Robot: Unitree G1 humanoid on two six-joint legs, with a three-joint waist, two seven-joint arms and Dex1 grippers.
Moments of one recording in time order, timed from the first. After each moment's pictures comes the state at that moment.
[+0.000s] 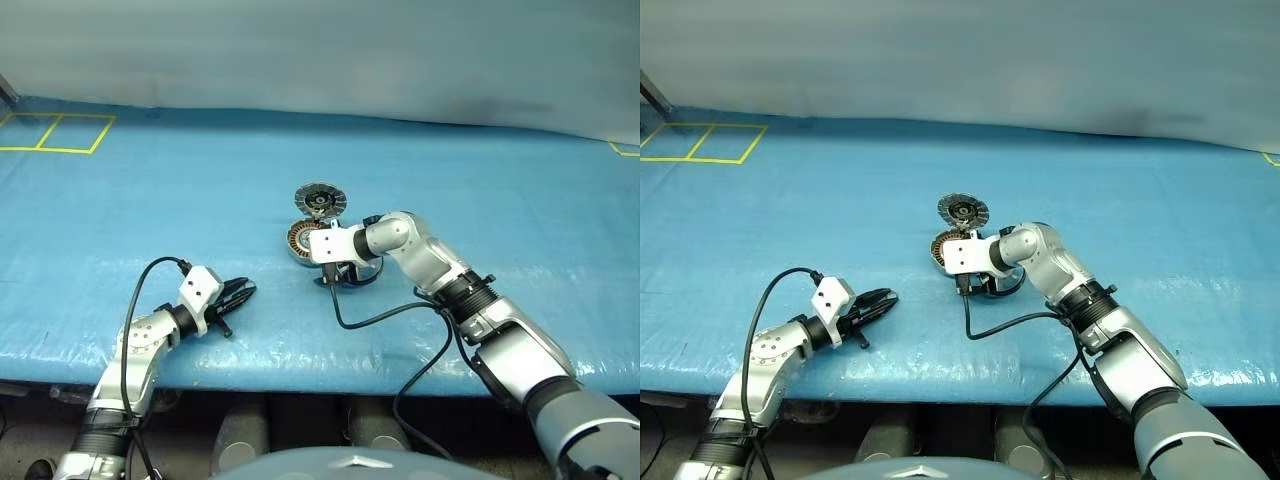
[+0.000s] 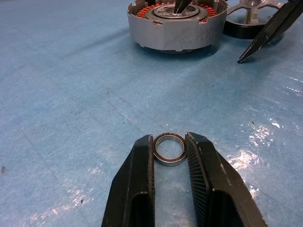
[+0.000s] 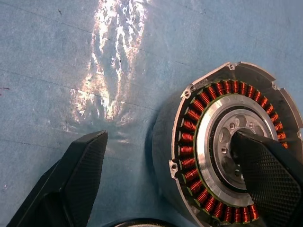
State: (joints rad) left arm 0.01 0.46 -0.02 0.08 -0.18 0.03 -0.78; right arm -0.80 -0.40 0.57 0.43 -0.29 0.04 1.06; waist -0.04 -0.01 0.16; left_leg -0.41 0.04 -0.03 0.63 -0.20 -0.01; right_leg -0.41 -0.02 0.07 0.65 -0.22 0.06
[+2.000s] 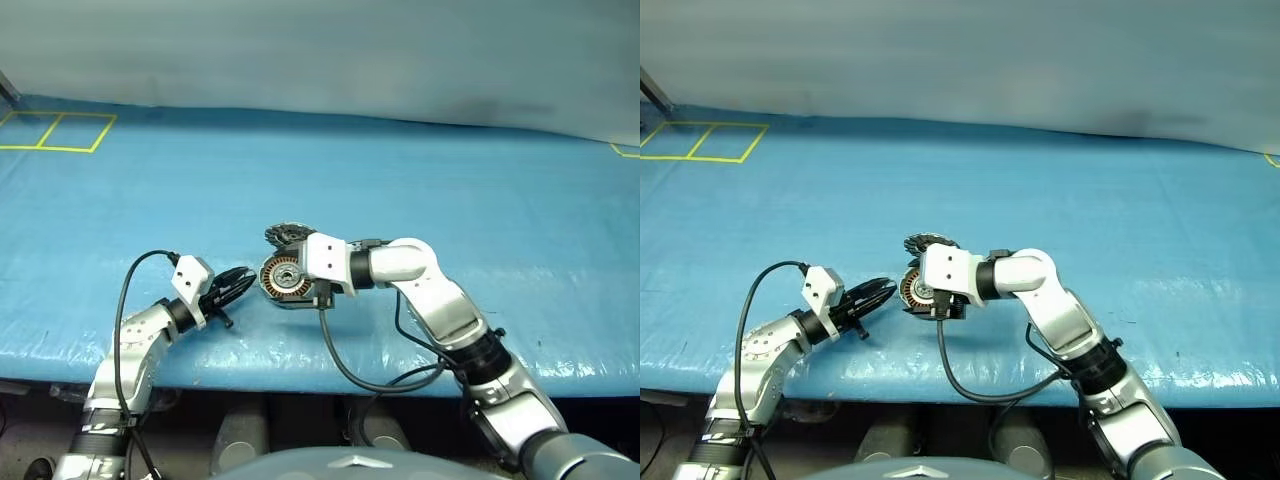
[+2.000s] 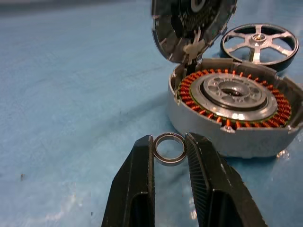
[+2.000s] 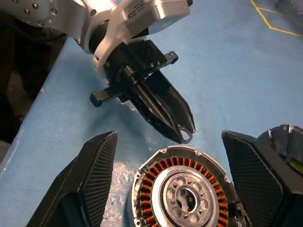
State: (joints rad) left arm -0.03 0.46 0.02 -0.01 -0.34 0.13 -0.82; right arm -0.41 -0.33 0.37 -0.27 0.02 0.43 1.02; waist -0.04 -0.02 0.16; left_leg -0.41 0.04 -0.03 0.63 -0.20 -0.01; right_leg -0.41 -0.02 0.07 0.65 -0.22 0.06
